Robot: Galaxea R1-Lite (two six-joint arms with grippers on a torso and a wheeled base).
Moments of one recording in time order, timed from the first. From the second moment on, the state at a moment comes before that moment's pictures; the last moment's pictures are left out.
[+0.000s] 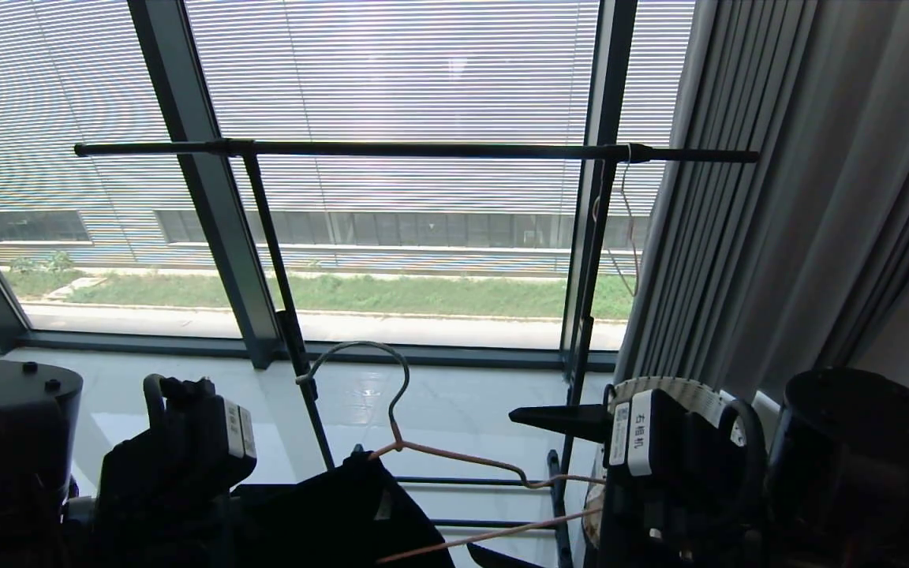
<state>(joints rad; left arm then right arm) -0.42 1.23 -0.43 -0.23 -0.47 0.51 1.03 1.64 -0.52 -0.98 0.25 -0.23</state>
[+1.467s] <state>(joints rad) -0.36 1.24 -0.57 -0.40 -0.42 0.35 1.01 2.07 -0.90 -1.07 -0.09 0.27</state>
